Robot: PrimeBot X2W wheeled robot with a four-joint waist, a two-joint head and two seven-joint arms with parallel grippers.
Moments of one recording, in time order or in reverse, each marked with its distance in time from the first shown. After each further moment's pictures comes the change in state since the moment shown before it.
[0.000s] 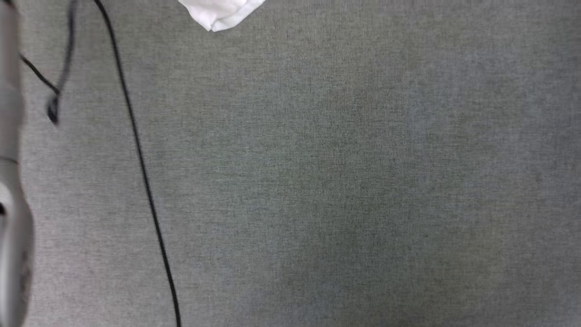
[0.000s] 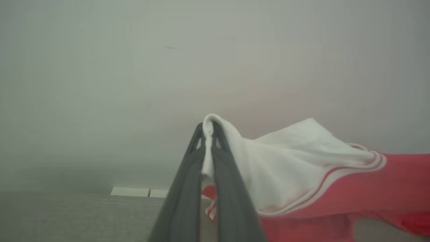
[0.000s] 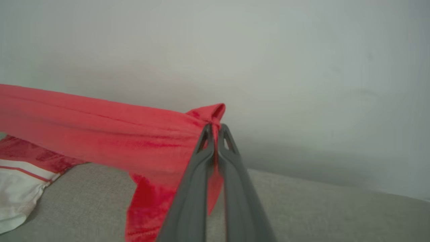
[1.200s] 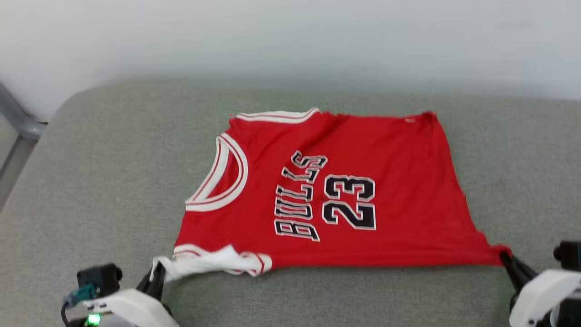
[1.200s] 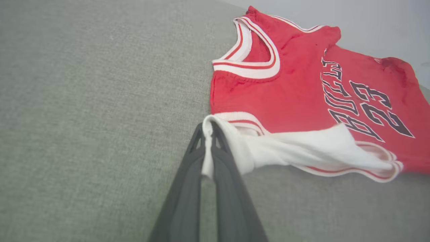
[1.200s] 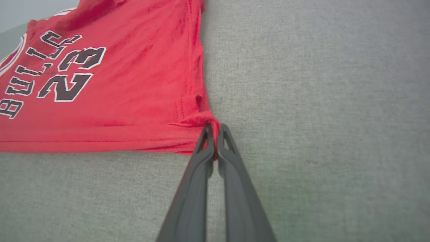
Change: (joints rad) left arm 1.365 0.028 -0.073 -0.580 -0.174 0.194 0.042; right arm 1.355 -0.021 -0.212 -0.426 0.054 0.001 -0.041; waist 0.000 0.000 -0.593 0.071
